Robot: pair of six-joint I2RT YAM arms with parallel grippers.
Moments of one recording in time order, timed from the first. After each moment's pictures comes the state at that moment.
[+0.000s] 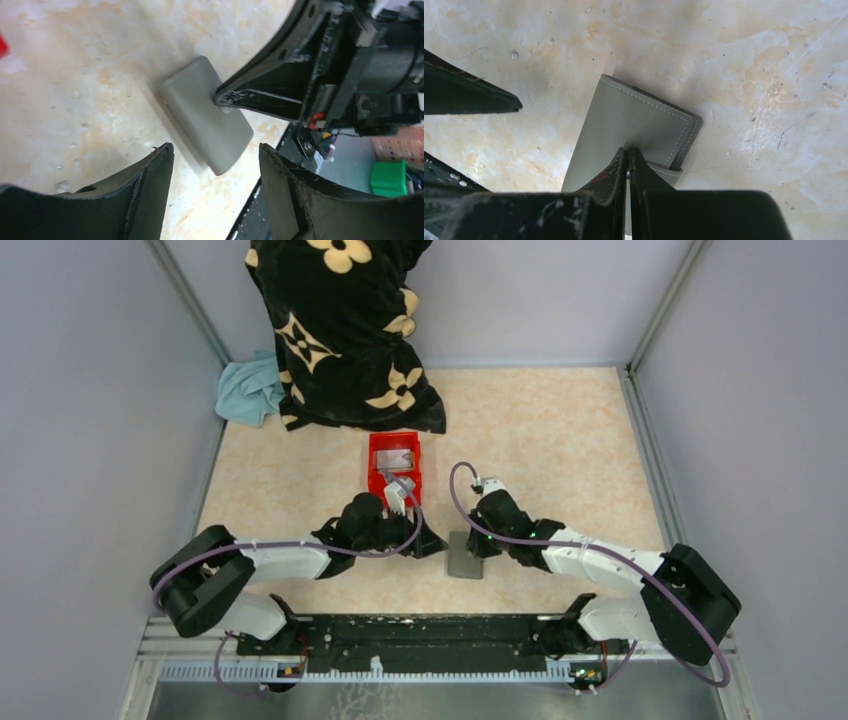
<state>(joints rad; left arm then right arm) -0.85 1.41 0.43 0.57 0.29 -0.69 0.79 1.19 0.52 -0.17 0.04 0.55</state>
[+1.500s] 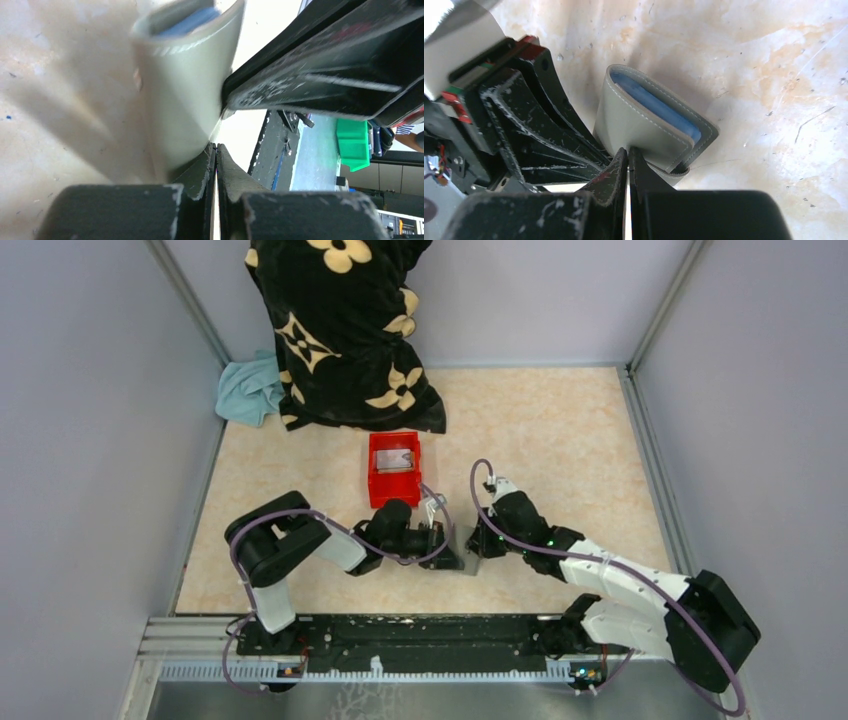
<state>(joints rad) -0.91 1.82 0.53 0.87 0.53 -0.78 0.75 1.06 0.45 -0.12 -0.07 0.60</state>
